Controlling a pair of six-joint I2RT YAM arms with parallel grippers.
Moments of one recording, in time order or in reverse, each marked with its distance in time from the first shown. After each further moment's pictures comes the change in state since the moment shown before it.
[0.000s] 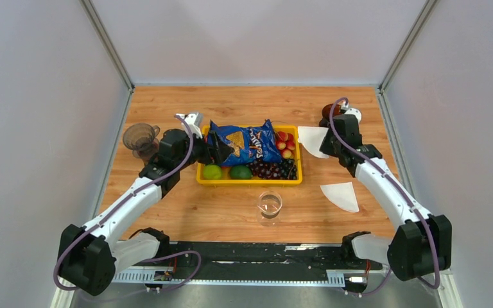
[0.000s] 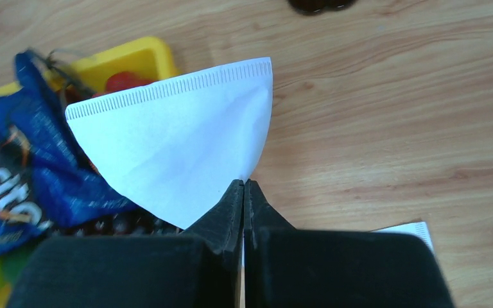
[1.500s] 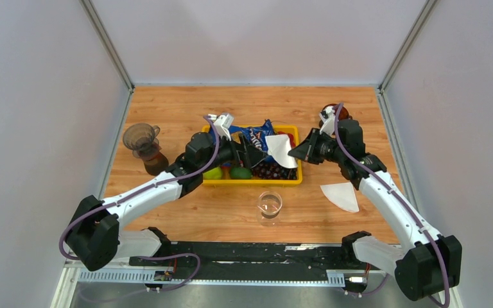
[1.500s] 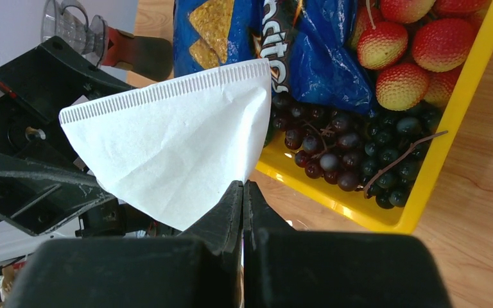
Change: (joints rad) left arm -0.270 0.183 0.044 0.319 0.044 -0.188; right arm 0.056 -0.164 -0.067 0.100 -0.758 0.107
